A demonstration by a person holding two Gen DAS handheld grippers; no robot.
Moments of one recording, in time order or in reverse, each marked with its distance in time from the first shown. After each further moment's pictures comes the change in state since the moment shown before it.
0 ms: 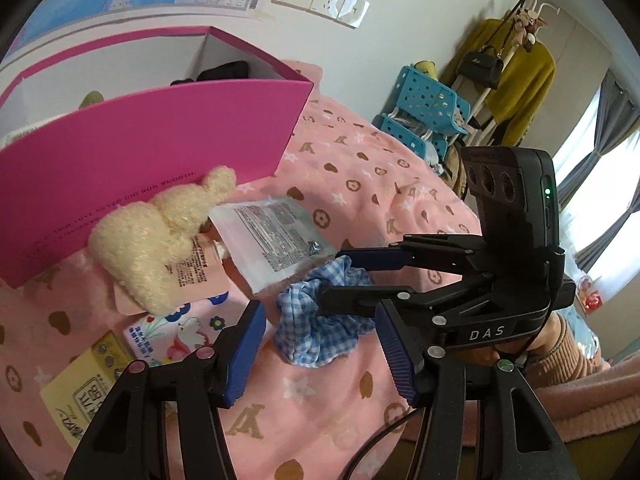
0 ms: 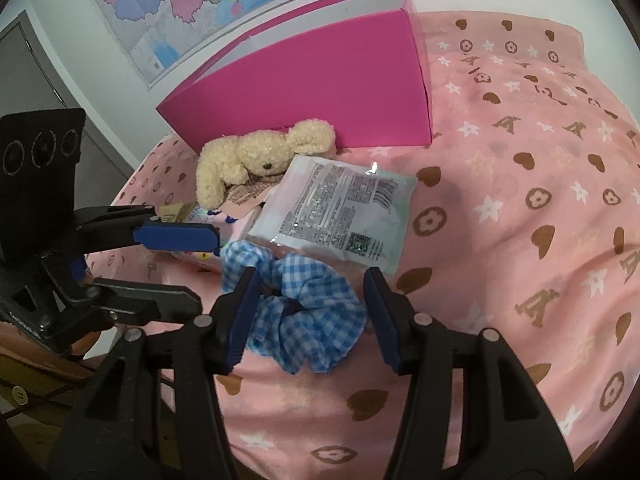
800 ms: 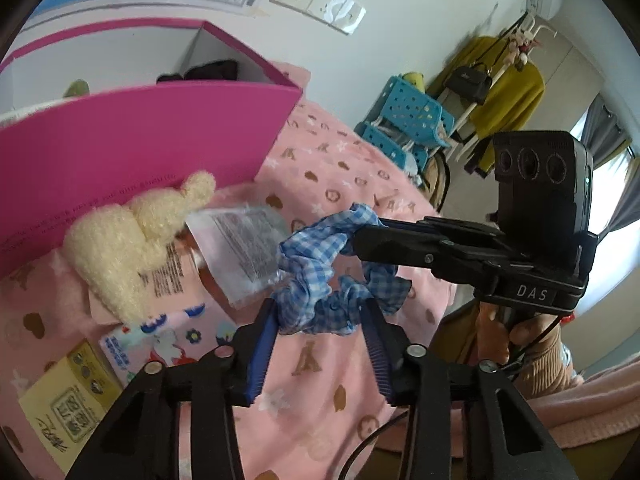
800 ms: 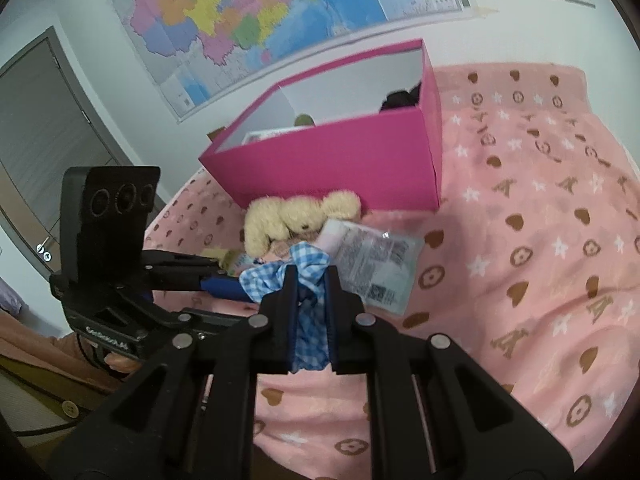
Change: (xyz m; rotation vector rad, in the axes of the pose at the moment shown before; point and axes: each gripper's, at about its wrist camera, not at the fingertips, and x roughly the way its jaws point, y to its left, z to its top) left arm -0.003 0.006 0.010 -0.050 -0.022 -0.107; right arm -0.052 0.012 0.025 -0.027 -0.142 0.095
